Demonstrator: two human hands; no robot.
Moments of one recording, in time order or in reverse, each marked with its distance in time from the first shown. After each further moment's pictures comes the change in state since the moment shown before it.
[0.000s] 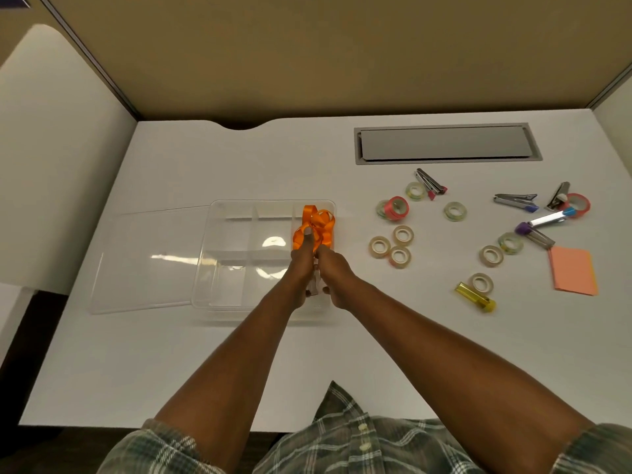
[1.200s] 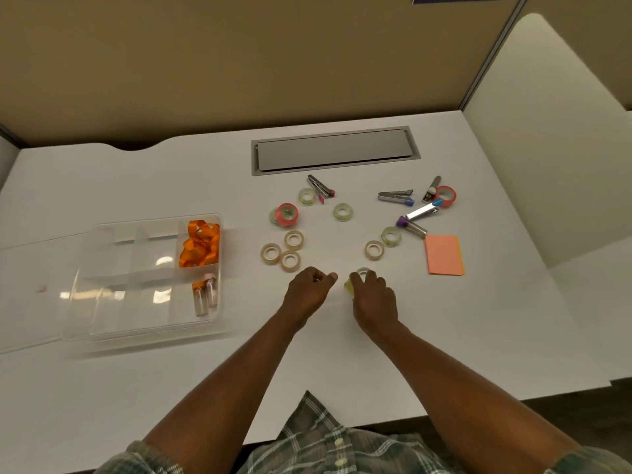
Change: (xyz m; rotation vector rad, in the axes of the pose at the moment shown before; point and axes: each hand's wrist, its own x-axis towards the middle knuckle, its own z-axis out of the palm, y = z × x) left_hand -0.017 -0.063 0.217 0.618 -0.011 0.303; right_hand 0.003 0.099 -0.301 -1.459 0.653 -0.518
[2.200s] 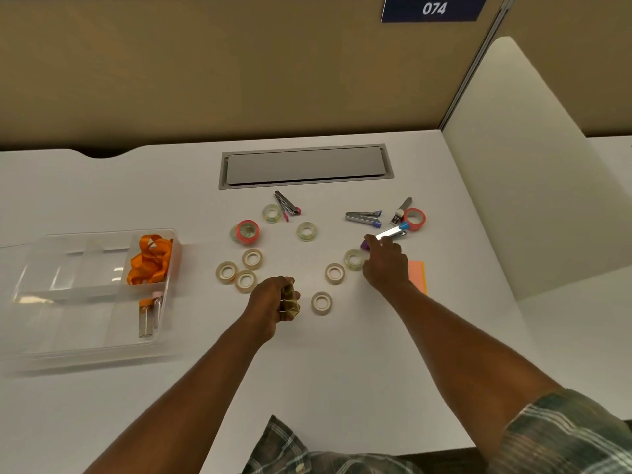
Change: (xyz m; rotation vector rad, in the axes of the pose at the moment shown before) left_hand 0.021 0.048 0.033 -0.699 0.036 -0.295; right_hand 0.127 0.135 -0.028 0.182 -0.040 0.124
